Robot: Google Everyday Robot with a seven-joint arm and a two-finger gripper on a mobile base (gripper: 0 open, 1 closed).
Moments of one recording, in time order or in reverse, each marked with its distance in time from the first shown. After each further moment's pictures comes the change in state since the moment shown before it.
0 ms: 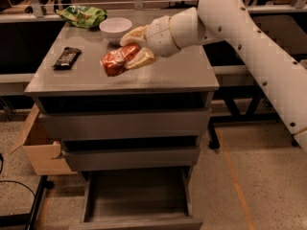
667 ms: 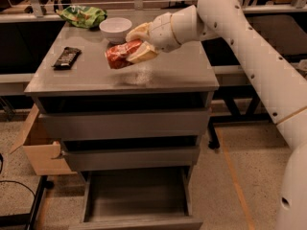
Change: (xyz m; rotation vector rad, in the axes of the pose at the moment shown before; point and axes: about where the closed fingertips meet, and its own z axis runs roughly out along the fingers) arm 0.037 -0.024 0.007 0.017 0.013 0.191
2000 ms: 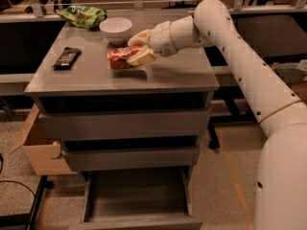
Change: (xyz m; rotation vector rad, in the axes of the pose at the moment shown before) arm 0.040 -0.013 0.024 0.013 -0.038 0.152
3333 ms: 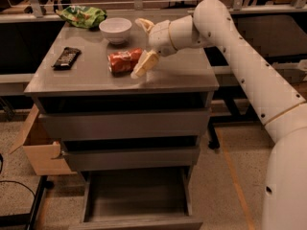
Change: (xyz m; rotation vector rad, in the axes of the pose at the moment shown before) arm -0.009 -0.001 -0.002 0.037 0.001 -0.017
